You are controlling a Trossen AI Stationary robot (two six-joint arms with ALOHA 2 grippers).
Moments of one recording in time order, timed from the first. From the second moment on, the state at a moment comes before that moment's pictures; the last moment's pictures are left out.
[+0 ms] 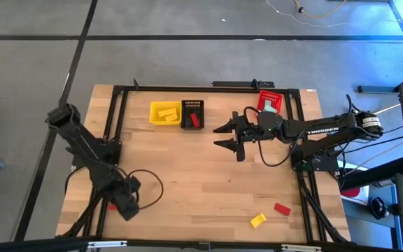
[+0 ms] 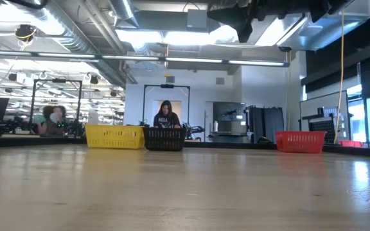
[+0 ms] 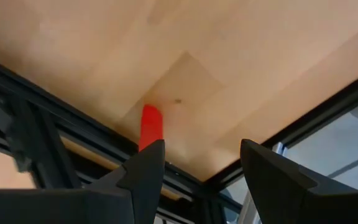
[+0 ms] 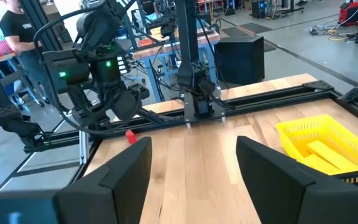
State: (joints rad) left arm -0.86 1.40 0.96 -0.92 0.25 -1.69; right arm -0.01 1.26 0.78 0.36 -0.09 0.23
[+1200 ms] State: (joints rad) left arm -0.92 1.42 0.63 -0.56 0.40 -1.95; right arm -0.01 1.26 0.78 0.36 -0.05 0.23
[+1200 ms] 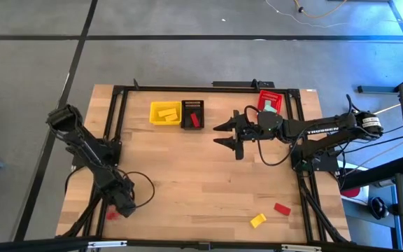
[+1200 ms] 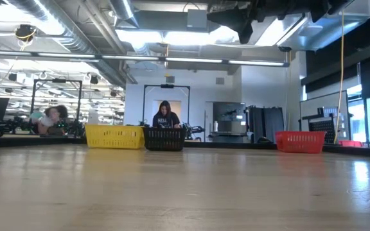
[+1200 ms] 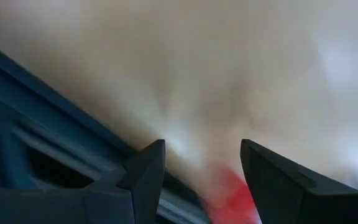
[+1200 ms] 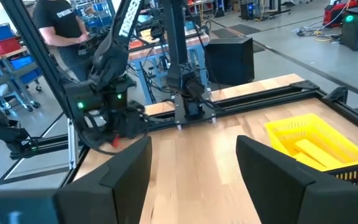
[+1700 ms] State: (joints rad) left arm -0.91 1.42 0.62 -0.56 0.39 -1.87; right arm -0.01 1.26 0.78 0.36 -0.03 0.23
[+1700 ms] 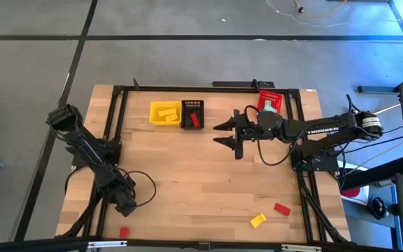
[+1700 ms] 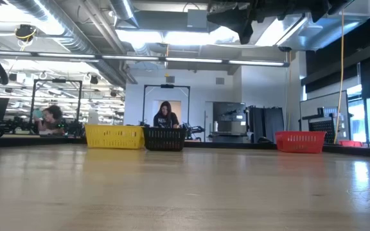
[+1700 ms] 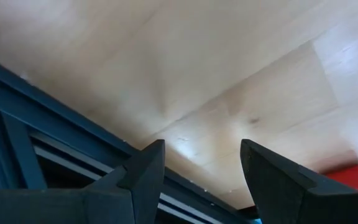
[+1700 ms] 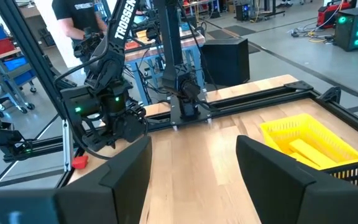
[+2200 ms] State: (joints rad) left arm -0.90 1.39 0.72 -0.41 0.34 -2.18; right arm -0.01 1.26 0.78 0.36 -0.02 0.23
